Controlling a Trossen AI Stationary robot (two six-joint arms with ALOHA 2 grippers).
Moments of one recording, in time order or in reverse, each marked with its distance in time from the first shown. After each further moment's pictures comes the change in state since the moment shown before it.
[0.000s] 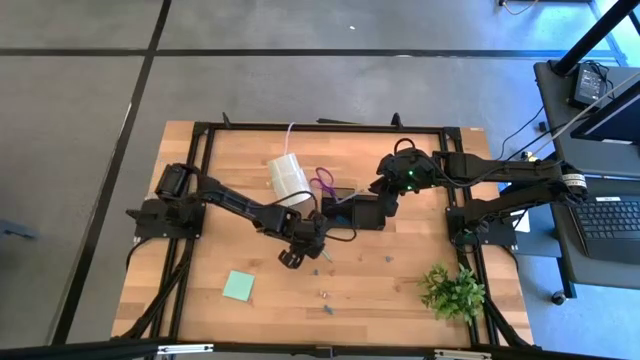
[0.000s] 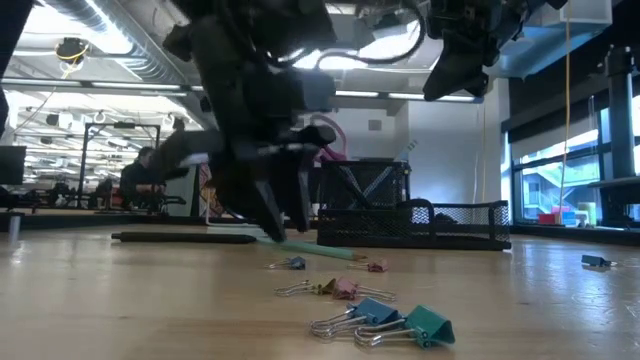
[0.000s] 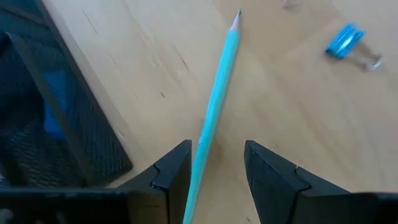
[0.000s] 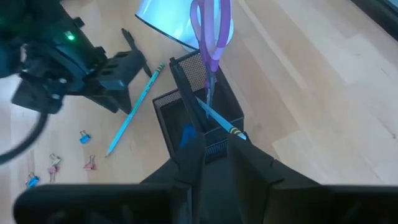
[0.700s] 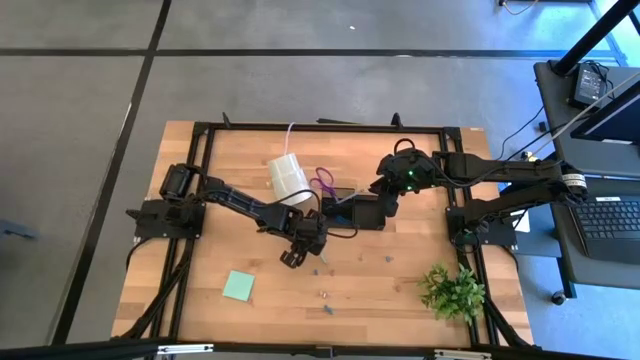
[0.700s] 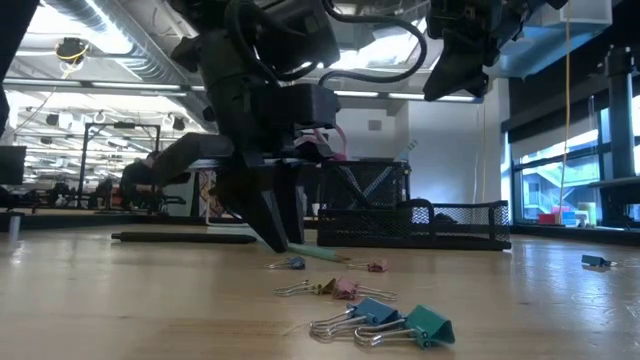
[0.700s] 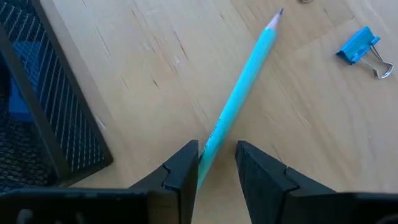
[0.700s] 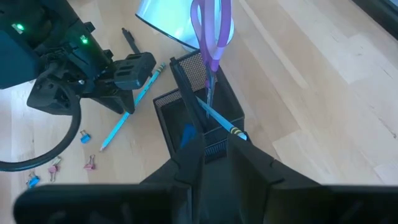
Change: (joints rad) left arm 0.013 0.033 0.002 -0.013 0.072 -0.101; right arm 0.000 0.000 0.000 0.000 -0.001 0.000
